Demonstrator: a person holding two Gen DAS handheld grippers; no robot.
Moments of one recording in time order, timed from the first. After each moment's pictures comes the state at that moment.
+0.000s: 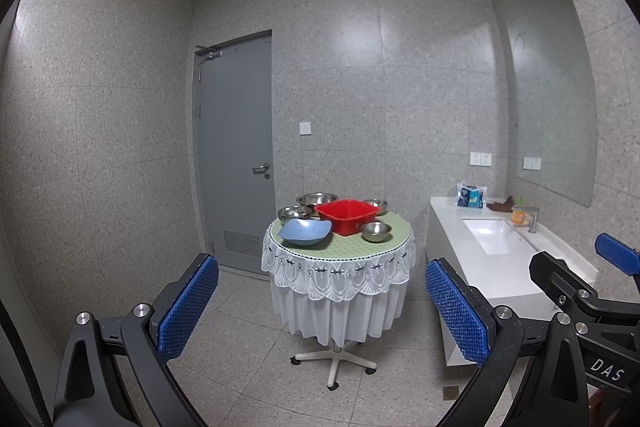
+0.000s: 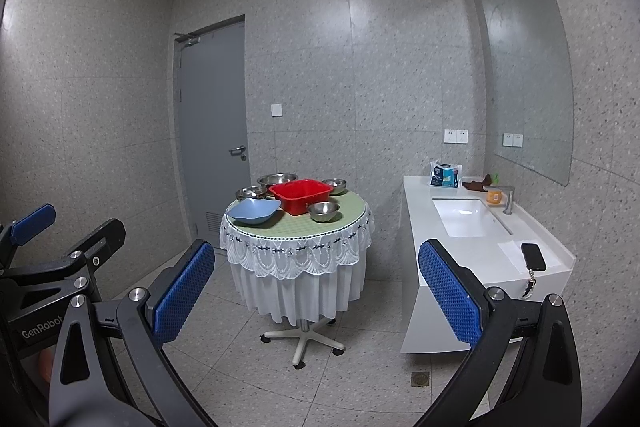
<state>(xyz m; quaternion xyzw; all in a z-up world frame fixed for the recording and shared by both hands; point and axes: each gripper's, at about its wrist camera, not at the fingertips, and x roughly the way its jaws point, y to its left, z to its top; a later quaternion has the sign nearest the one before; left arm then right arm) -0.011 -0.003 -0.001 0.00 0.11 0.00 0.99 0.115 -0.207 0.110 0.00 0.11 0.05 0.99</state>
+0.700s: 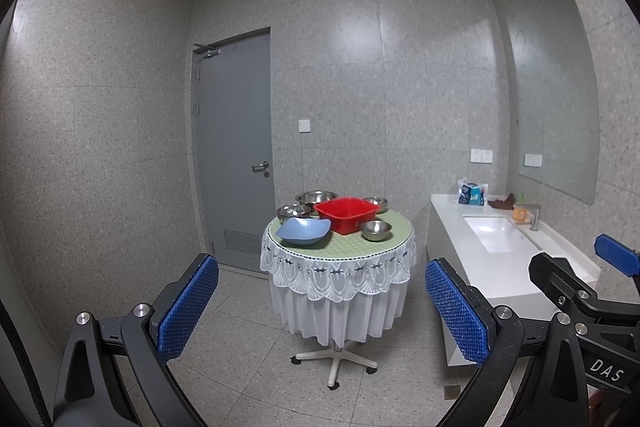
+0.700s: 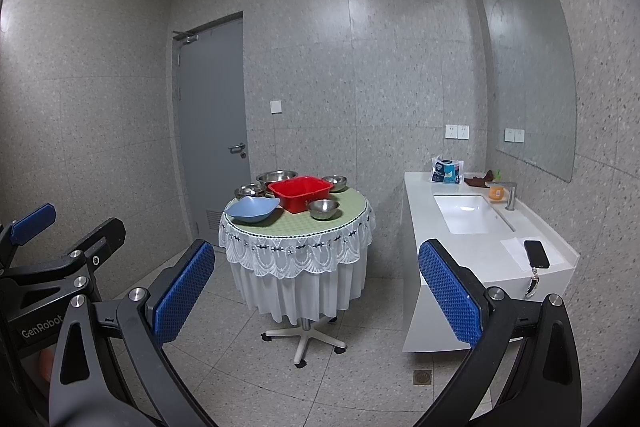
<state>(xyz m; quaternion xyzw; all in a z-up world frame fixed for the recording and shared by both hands) -0.004 -0.008 -0.004 0.01 0.11 0.00 0.99 0.127 -0.206 0.106 0.01 0.12 0.05 0.99</state>
